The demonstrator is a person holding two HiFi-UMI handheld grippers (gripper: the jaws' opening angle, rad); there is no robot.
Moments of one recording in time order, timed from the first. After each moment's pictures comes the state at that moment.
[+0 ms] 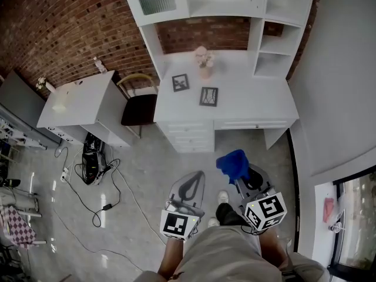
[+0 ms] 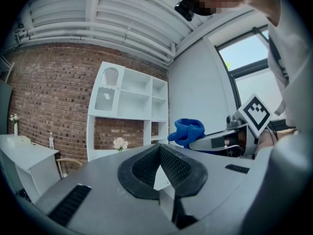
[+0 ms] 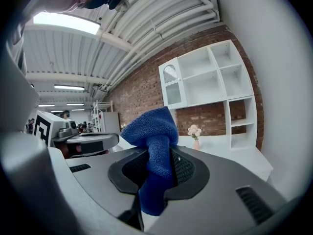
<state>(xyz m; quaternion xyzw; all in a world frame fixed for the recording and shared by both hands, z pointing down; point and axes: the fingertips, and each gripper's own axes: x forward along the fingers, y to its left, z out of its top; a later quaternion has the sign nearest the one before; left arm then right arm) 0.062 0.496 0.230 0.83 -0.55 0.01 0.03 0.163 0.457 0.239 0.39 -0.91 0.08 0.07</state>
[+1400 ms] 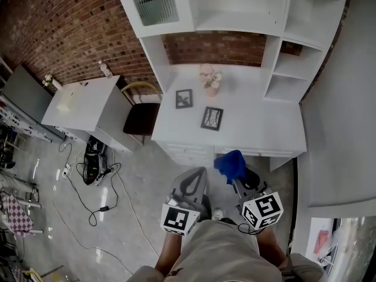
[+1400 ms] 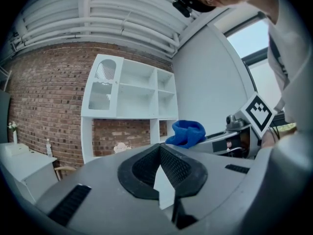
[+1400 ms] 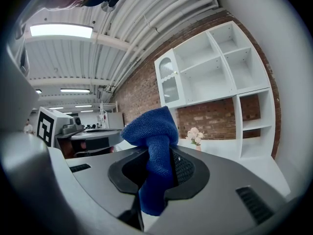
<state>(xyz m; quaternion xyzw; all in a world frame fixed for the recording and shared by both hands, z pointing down) 0.078 0.325 0.233 0.81 -0.59 0.03 0.02 0.164 0.287 0.248 0.33 -0.94 0.09 0.07</state>
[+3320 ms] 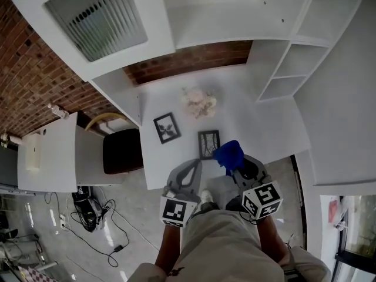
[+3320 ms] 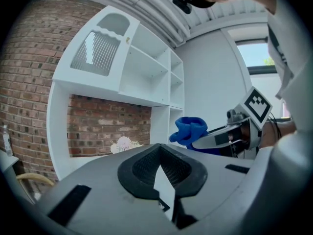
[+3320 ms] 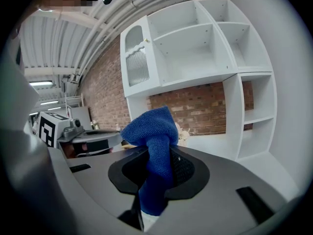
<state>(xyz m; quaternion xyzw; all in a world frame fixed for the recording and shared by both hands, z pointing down) -0.048 0.067 0.293 0.89 -0.46 0.04 0.07 0.055 0.060 0.301 0.47 -0.86 0.14 0.12</state>
